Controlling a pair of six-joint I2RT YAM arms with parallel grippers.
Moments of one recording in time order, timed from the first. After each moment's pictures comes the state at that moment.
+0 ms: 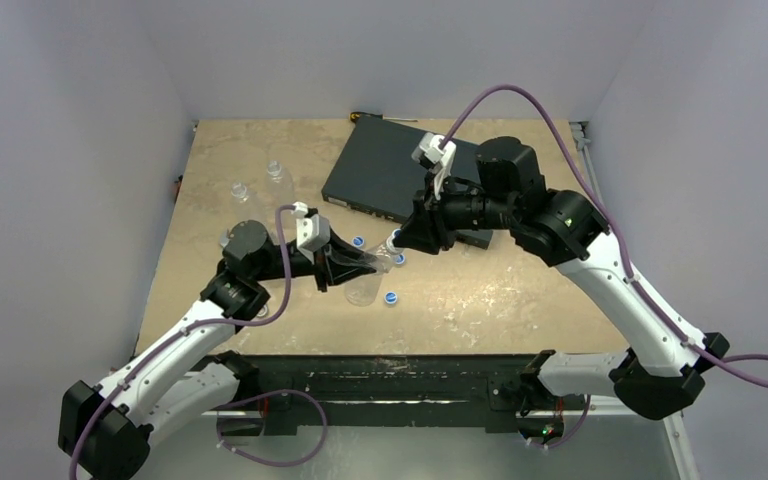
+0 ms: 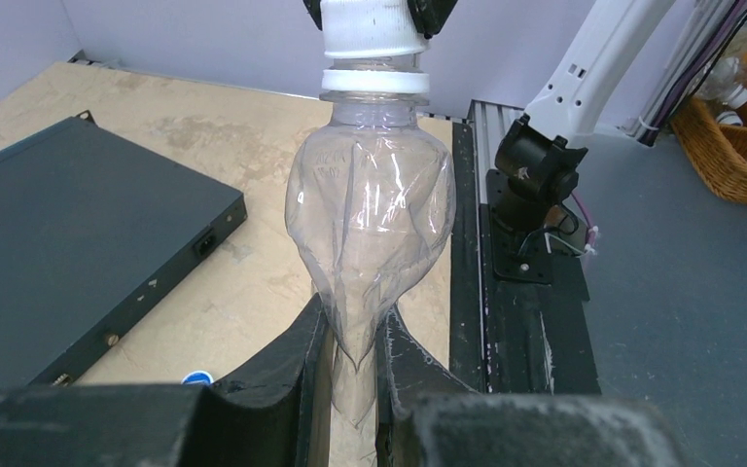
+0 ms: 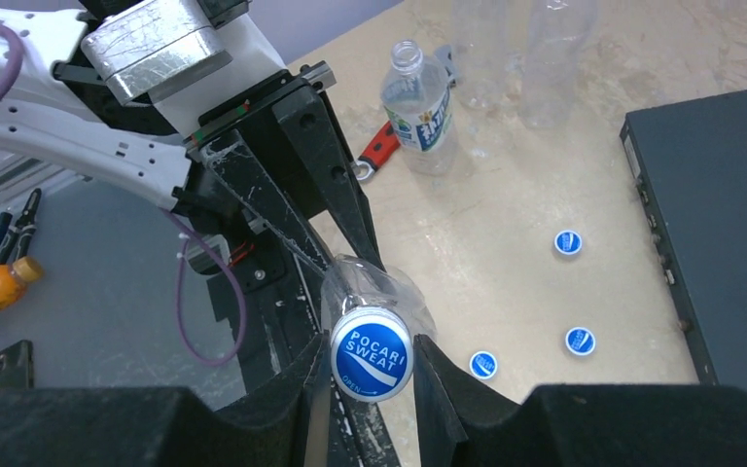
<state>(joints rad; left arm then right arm) -0.55 0.89 0.63 0.30 0.87 -0.12 0.76 1.25 1.61 -0.84 -0.45 0.05</state>
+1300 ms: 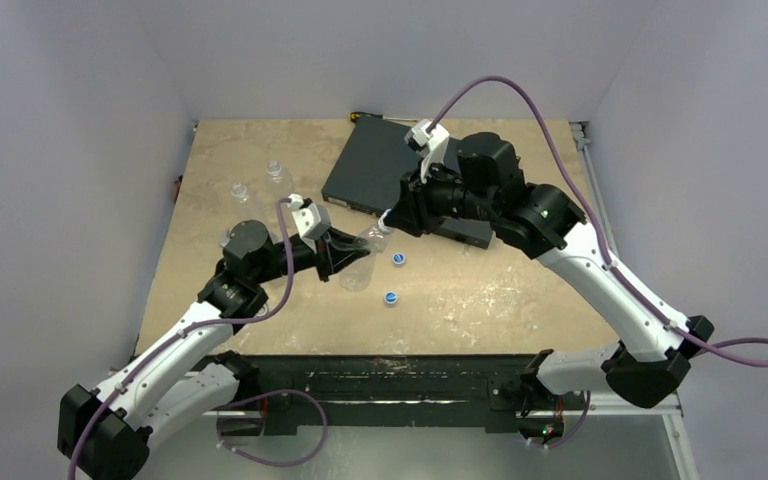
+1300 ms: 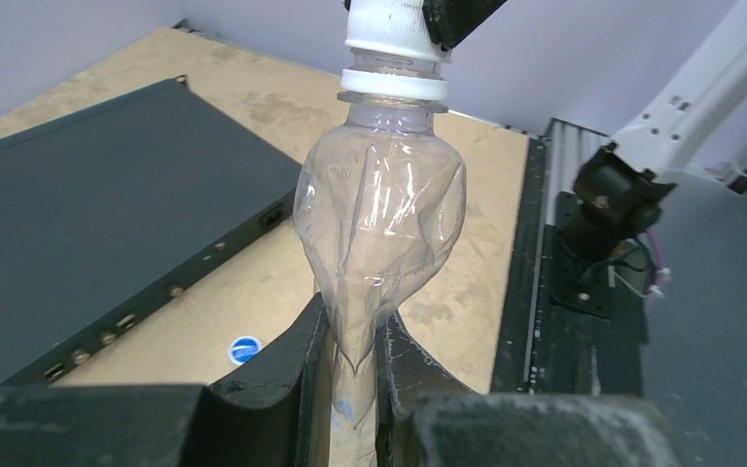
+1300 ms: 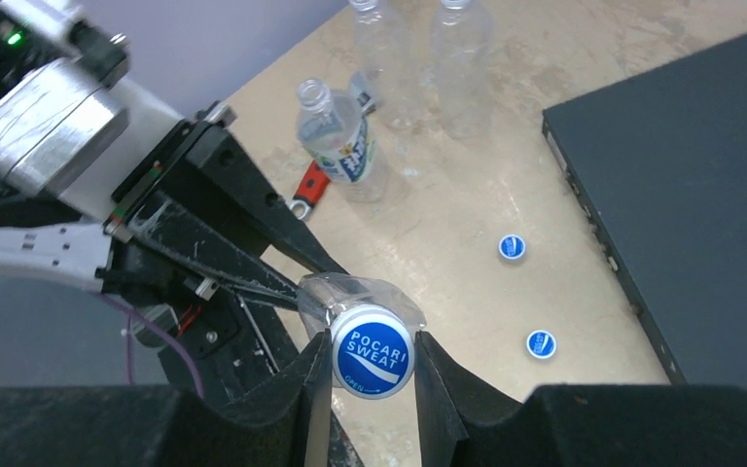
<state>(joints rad) -0.54 0.86 0.63 0.25 0.68 -0.13 0.80 1.30 1.60 -0.75 -0.30 0.13</state>
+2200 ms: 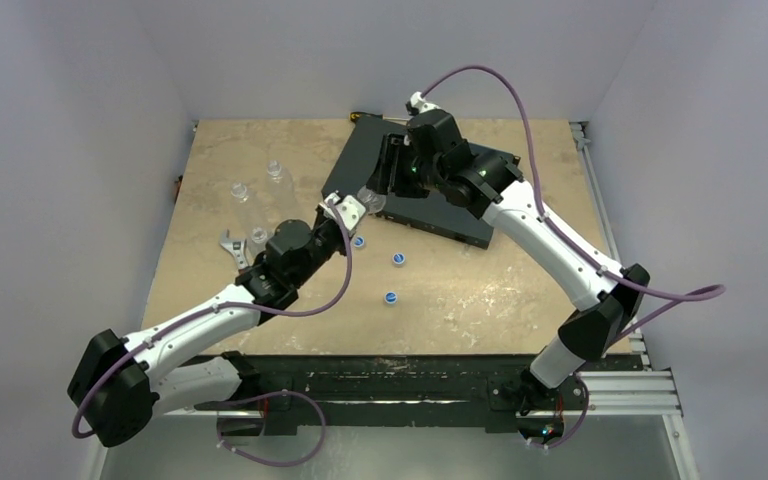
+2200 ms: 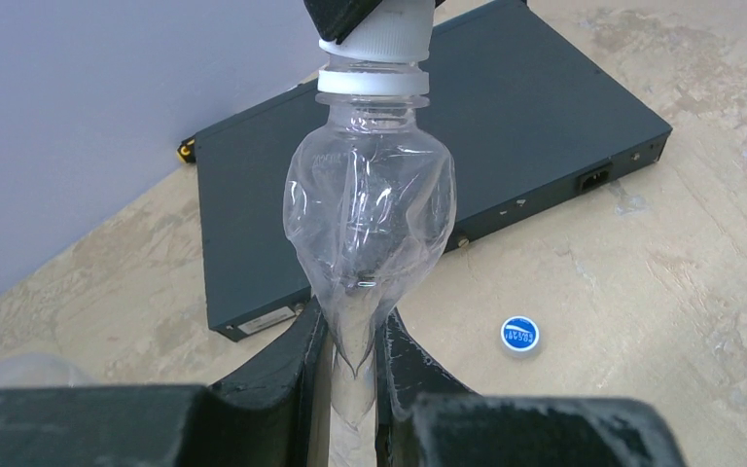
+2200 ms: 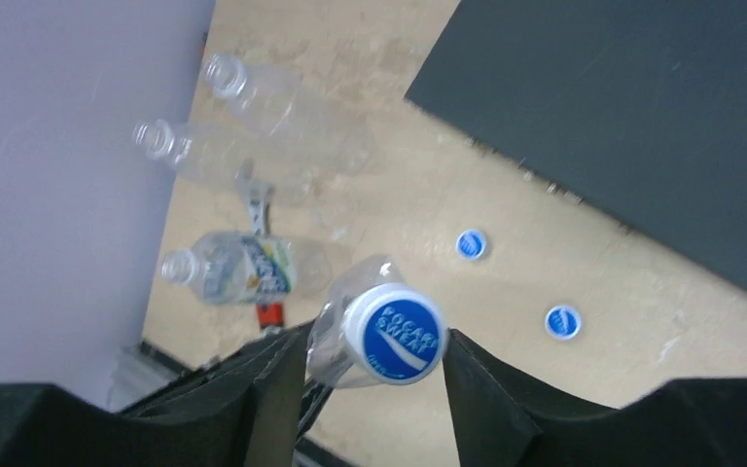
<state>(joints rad) -0.74 1.08 0.66 0.34 -0.13 0.25 0.74 1.62 1.78 -0.73 0.09 0.66</state>
